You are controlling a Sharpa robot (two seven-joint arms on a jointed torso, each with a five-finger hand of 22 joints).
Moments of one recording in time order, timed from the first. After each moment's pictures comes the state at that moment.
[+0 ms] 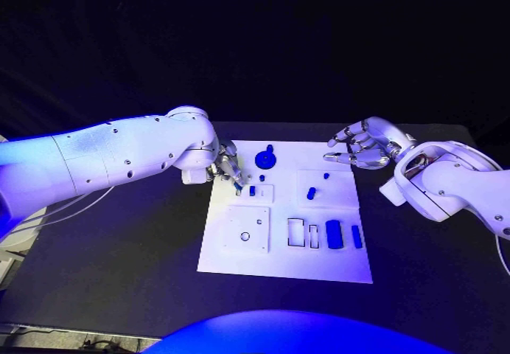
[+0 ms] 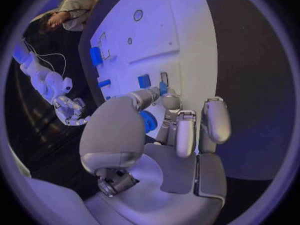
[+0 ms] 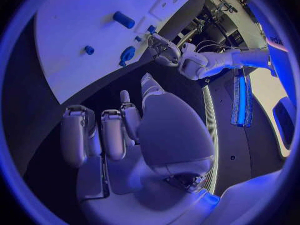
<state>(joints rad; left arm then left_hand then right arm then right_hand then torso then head) 1.35 -0.68 -0.12 1.32 -0.93 0.27 -0.62 1.16 -0.13 0.73 0.11 0.07 0.86 0.09 0.56 0.92 1.22 0.01 1.13 0.73 1.47 -0.05 1.56 1.31 0.07 1.34 0.06 1.39 1.27 1.33 -0.86 -0.16 1.57 -0.98 -0.42 -0.04 1.38 -0.11 0.05 0.29 0.13 0.88 0.15 0.23 0.39 1.38 0.07 1.33 1.31 1.46 -0.01 1.46 1.31 0.03 1.47 0.09 1.39 1.31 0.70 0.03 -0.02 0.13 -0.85</state>
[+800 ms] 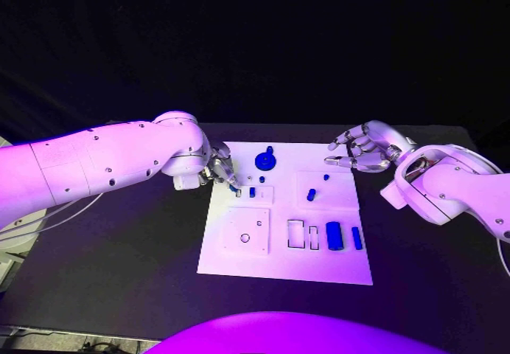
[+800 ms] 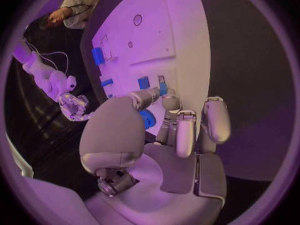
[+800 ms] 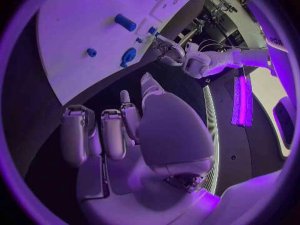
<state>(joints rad) 1.33 -0.76 -0.10 1.41 -0.93 0.23 -0.62 1.16 -0.14 0.74 0.12 0.08 0.87 0.09 0.55 0.92 1.23 0.01 1.13 0.74 1.47 -0.05 1.56 1.31 0.07 1.34 0.06 1.39 1.28 1.32 -0.87 -0.17 1.57 -0.98 -0.42 -0.04 1.39 -0.11 0.05 0.29 0.13 0.88 0.15 0.23 0.39 1.38 0.07 1.33 1.31 1.46 -0.01 1.45 1.31 0.03 1.47 0.09 1.39 1.31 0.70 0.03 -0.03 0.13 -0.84</state>
